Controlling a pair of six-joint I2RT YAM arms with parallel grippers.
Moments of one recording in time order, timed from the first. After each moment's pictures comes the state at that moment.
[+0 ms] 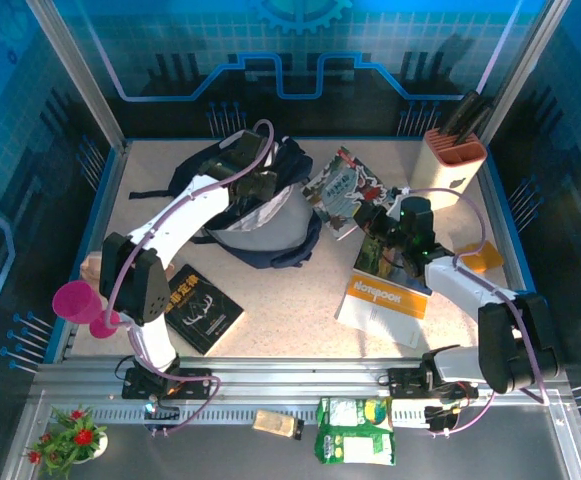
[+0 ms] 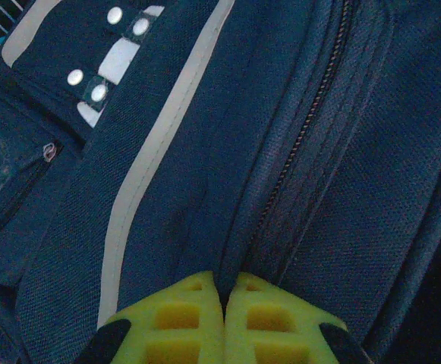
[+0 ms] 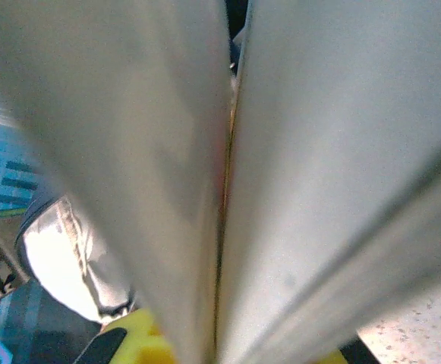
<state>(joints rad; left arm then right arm) -0.45 1.81 1.65 -0.71 -0.19 -0.13 0.25 1.32 0.65 0.30 -0.38 0.95</state>
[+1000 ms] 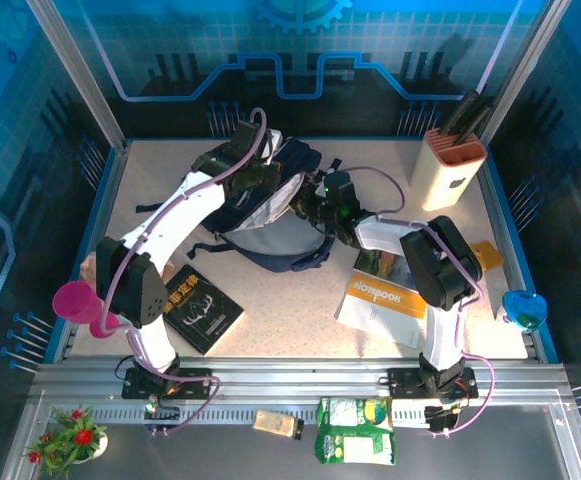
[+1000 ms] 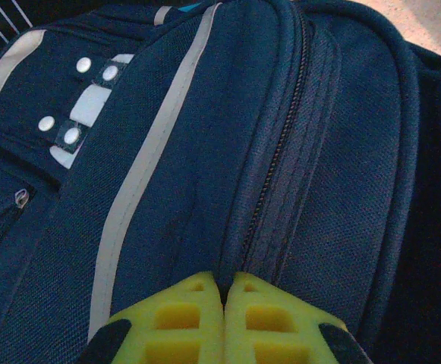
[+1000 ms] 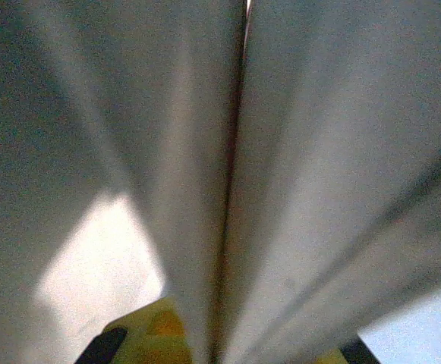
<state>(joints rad) -0.44 1.78 1.71 -0.71 -0.05 -0.17 0.52 1.96 1.17 0.43 -0.38 1.24</state>
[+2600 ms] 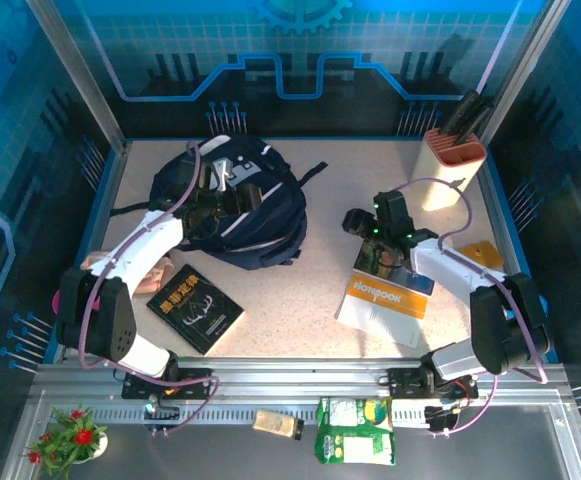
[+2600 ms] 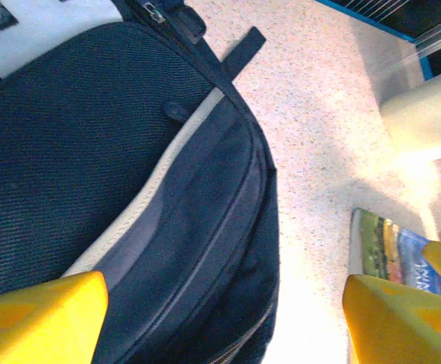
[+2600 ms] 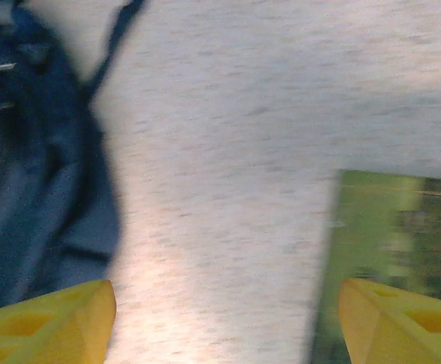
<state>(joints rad) -0.21 1.51 1.12 -0.31 0.35 -0.48 0.31 1.44 0.83 -0.20 0.02 0.69</state>
